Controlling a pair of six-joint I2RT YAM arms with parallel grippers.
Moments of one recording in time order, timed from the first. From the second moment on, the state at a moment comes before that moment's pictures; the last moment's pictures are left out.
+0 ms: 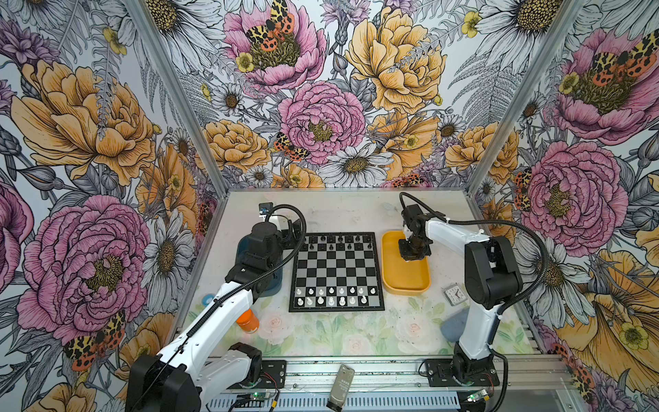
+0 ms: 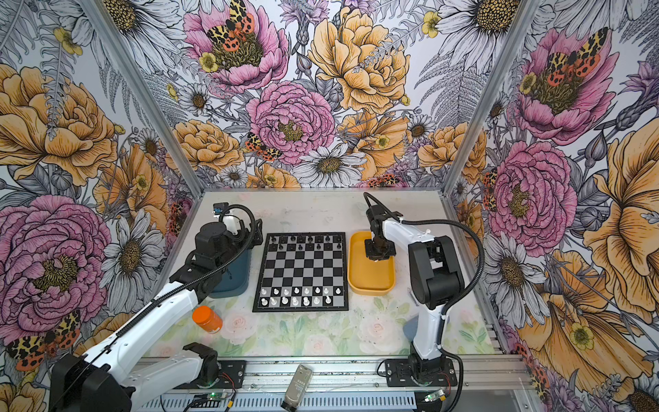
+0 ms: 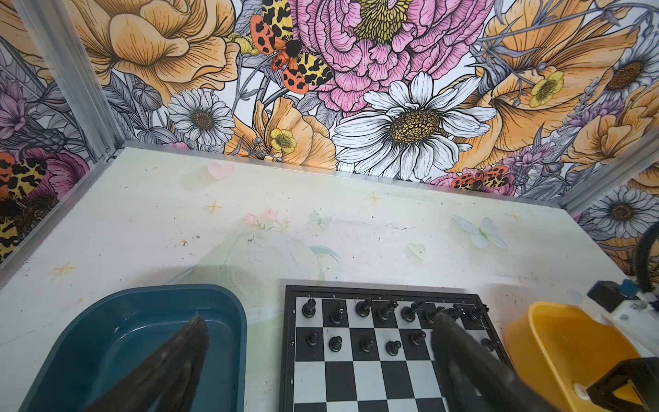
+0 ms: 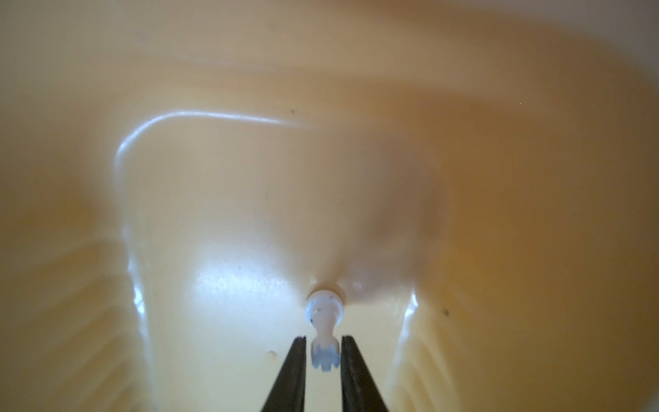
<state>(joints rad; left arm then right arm) -0.35 1.06 0.77 -0.03 -0.23 -0.30 0.24 1.91 1.37 -0.90 -0.01 0.20</state>
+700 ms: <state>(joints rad) -0.35 1.06 0.77 -0.03 -0.23 -0.30 0.23 1.94 1.39 -0.90 -0.01 0.20</state>
